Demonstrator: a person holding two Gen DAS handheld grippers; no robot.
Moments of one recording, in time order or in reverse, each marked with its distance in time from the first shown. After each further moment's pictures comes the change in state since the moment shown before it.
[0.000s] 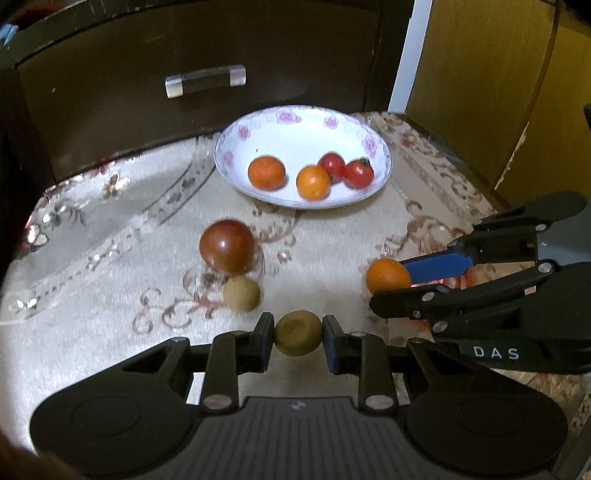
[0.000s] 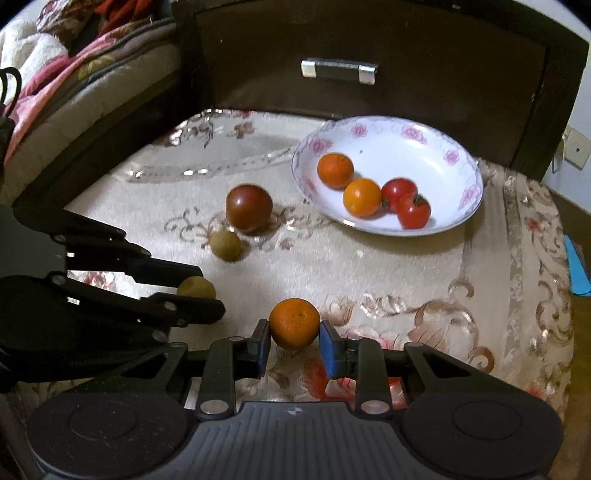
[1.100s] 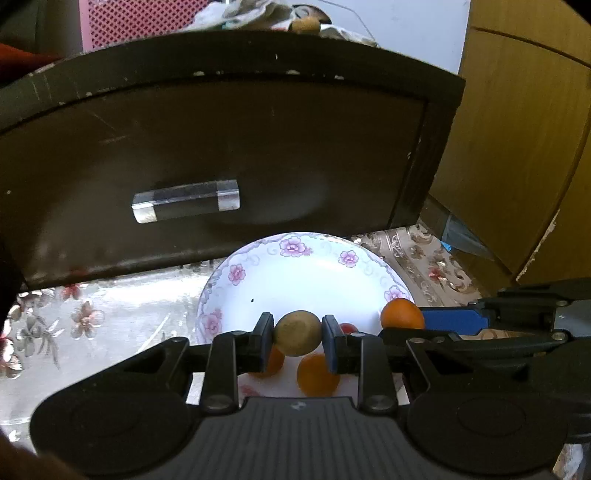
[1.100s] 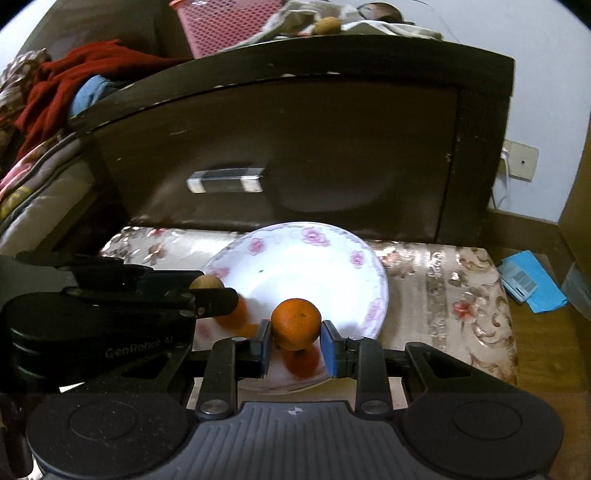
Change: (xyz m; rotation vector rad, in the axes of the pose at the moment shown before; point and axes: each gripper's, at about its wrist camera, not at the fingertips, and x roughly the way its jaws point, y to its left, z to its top) left arm 0.053 0.001 0.109 -0.062 -0.160 0.024; right arm 0.005 -0.083 0.068 0.191 -0.177 -0.094
